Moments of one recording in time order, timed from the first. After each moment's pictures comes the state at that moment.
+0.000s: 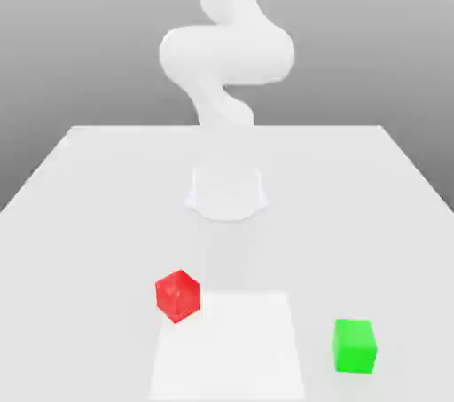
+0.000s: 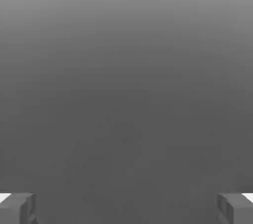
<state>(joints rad) -0.03 -0.73 0.01 -2.36 0.00 2.35 0.86</state>
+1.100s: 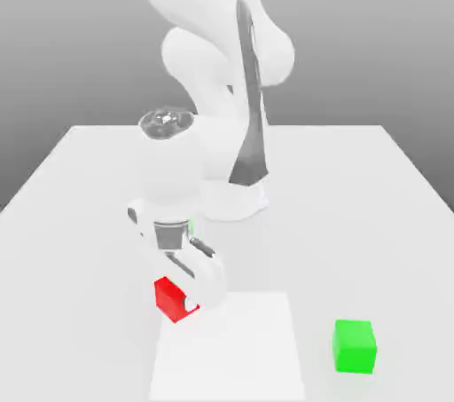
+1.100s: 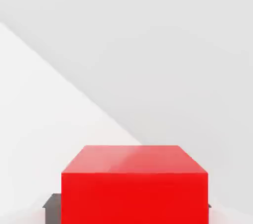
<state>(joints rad) -0.25 0.17 0.02 -2.86 -0.03 3.03 1.44</state>
